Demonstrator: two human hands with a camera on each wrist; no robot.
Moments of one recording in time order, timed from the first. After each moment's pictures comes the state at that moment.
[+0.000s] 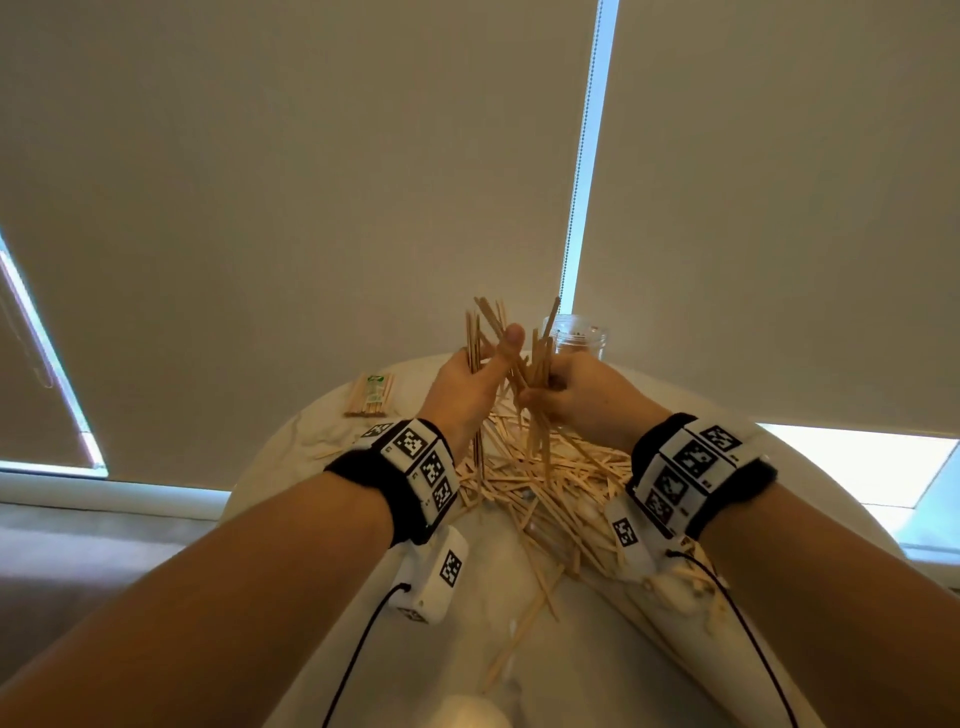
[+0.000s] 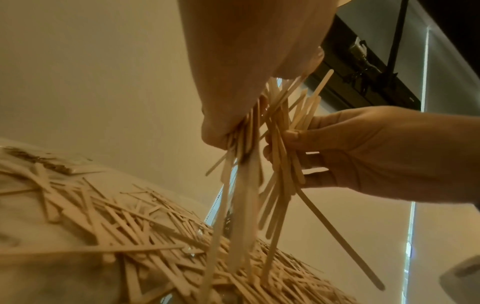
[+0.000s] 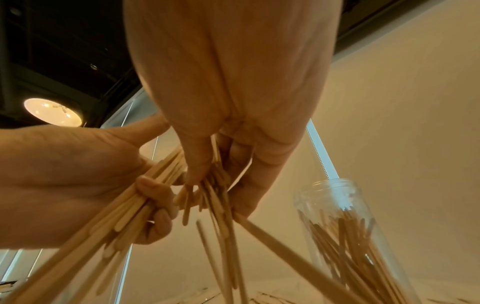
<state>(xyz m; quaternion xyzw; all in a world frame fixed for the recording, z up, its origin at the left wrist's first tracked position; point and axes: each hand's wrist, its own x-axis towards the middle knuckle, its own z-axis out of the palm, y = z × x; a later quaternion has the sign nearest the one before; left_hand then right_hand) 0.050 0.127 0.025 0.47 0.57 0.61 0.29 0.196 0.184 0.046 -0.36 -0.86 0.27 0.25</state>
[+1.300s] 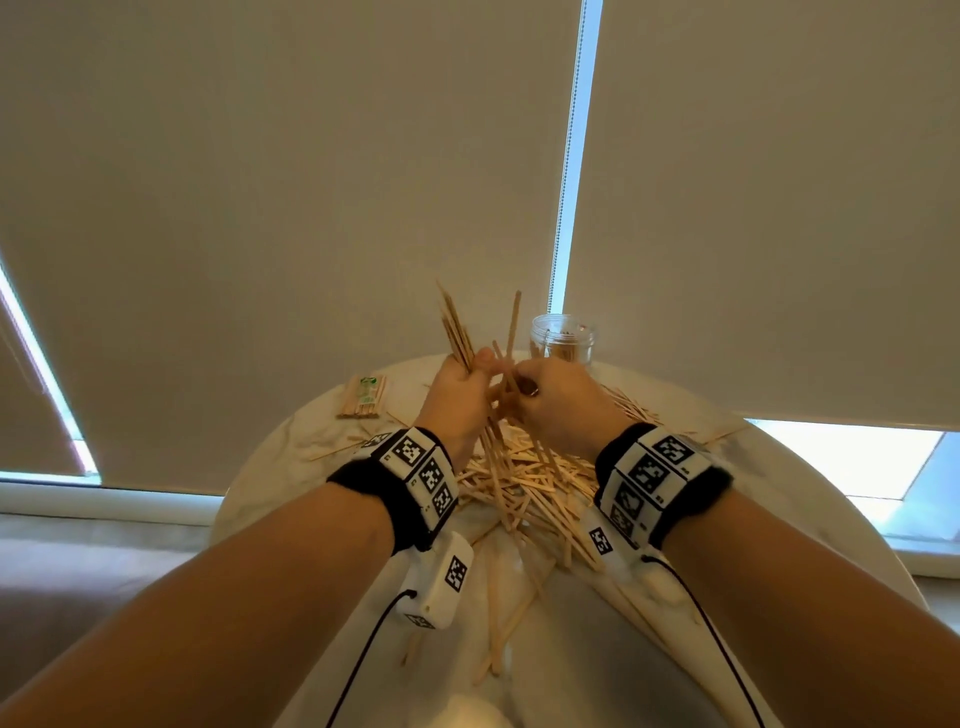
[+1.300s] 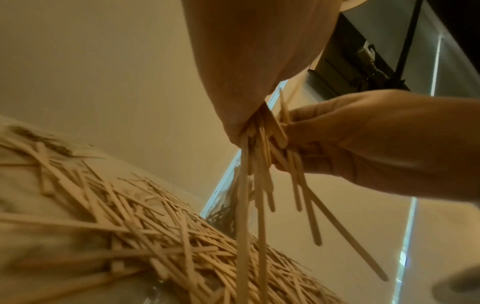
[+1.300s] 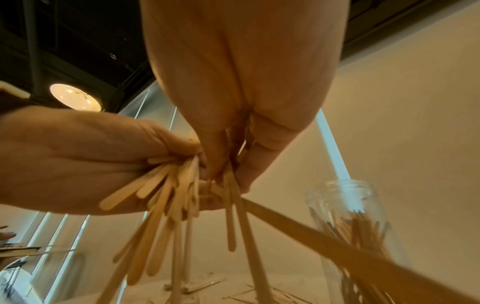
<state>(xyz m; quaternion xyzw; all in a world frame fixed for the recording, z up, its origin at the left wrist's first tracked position) 0.060 0.139 0.012 0.39 0.48 0.69 0.37 0.185 0.170 0.037 -0.37 -0.86 0.21 0.28</state>
